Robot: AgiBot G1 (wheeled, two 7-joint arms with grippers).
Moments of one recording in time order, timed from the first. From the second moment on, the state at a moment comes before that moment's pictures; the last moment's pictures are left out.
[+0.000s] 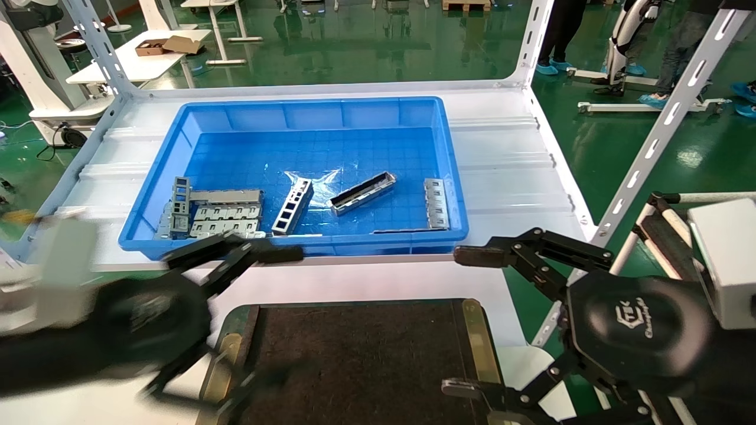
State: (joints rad) left arm -1.13 0.68 0.31 -1.24 0.85 1.41 -0.14; right arm 1.10 -0.58 -0.37 1.27 -0.67 -1.46 0.14
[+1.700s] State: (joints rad) left arm -1.60 1.37 0.66 -0.25 1.25 0.72 0.12; right arm 1.10 -0.58 -0.37 1.27 -0.67 -1.46 0.14
